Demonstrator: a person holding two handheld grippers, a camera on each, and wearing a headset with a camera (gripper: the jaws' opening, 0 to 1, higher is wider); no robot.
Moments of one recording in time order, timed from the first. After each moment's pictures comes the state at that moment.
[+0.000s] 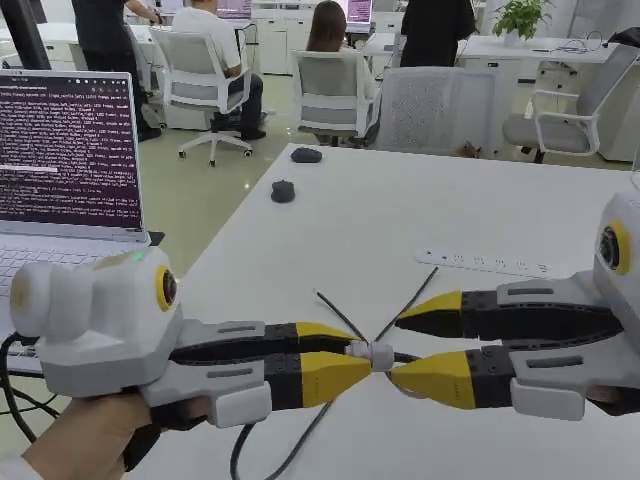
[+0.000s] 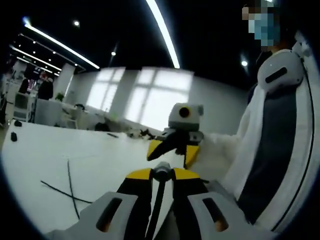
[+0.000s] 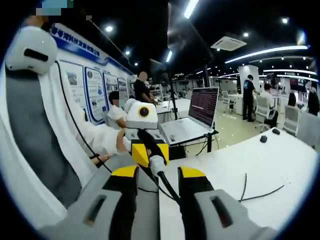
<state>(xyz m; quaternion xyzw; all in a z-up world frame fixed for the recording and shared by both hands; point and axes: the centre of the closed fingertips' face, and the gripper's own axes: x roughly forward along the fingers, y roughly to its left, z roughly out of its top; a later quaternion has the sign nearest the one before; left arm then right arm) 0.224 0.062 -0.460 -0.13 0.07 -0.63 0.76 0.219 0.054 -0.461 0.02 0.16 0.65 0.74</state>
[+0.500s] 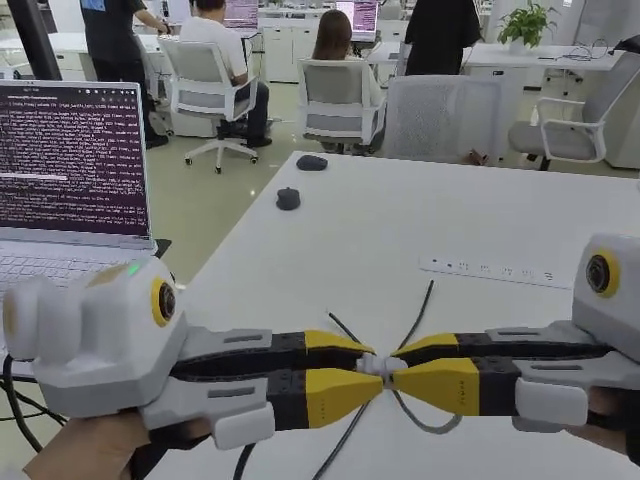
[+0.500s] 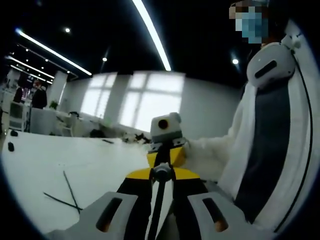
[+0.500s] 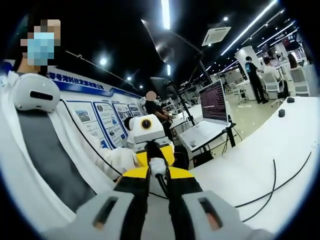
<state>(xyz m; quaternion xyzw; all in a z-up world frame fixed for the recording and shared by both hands) 0.213 0.058 -0.453 -0.12 0.04 -0.65 0.75 0.207 0.062 -0.456 0.15 0.18 0.69 0.69</state>
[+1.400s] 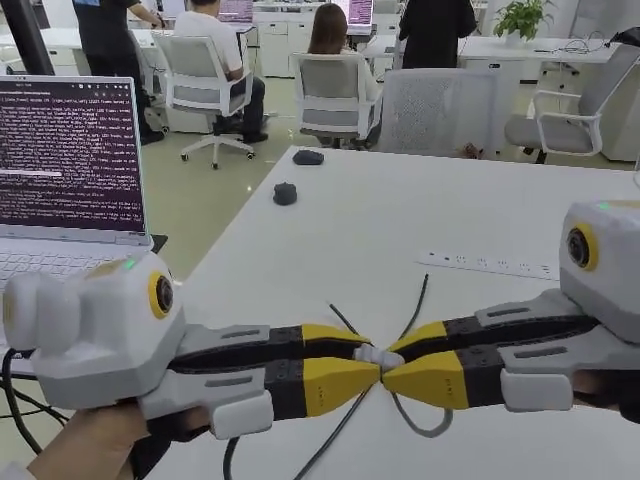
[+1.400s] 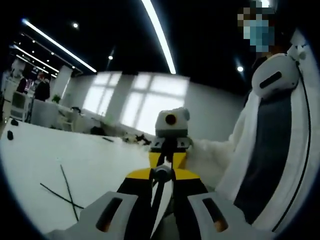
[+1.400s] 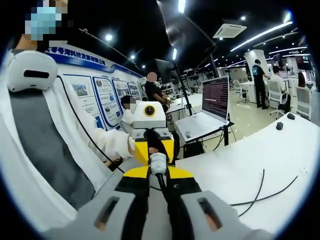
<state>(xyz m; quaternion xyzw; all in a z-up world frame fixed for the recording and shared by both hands) 0.220 0.062 -0.452 -0.16 0.06 -0.64 0.75 0.207 0.065 -0.460 0.02 0.18 0.69 0.70</state>
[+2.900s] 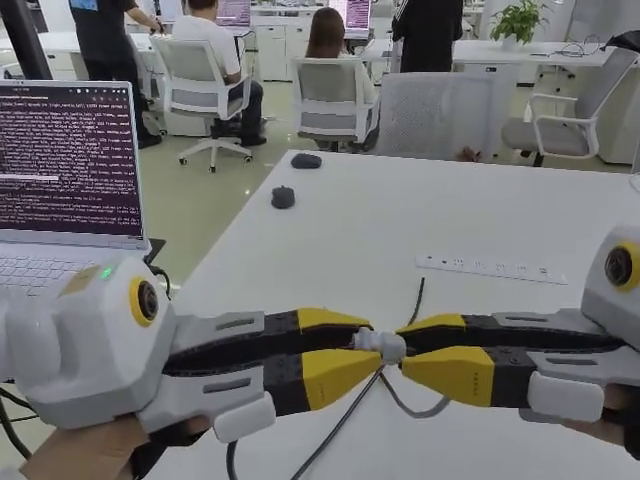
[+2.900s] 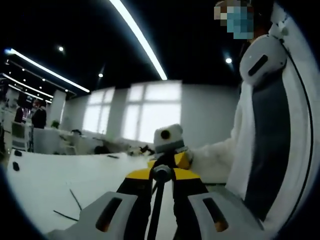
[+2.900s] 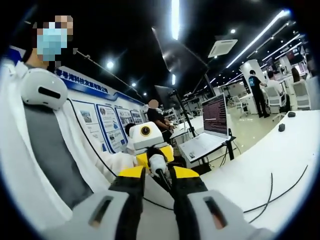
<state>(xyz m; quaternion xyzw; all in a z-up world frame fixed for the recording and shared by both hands) 0.216 0.060 -0.435 -0.10 -0.03 -0.63 0.77 0.212 0.052 -0.440 0.17 0.12 0.69 0.69</state>
